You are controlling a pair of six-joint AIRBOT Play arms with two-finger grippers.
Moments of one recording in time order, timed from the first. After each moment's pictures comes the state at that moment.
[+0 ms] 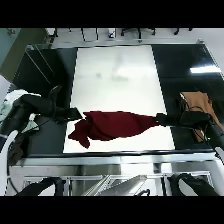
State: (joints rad) left arm -0.04 -1.19 1.00 -2.06 1.26 1.69; right arm -0.09 -1.02 0.62 2.35 -0.89 -1.90
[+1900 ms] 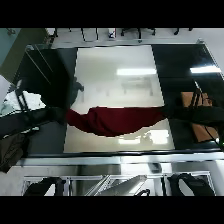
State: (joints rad) left arm 0.00 -0.71 0.88 -2.19 1.06 1.69; right arm -0.12 -0.84 0.75 2.44 -1.01 -1.93
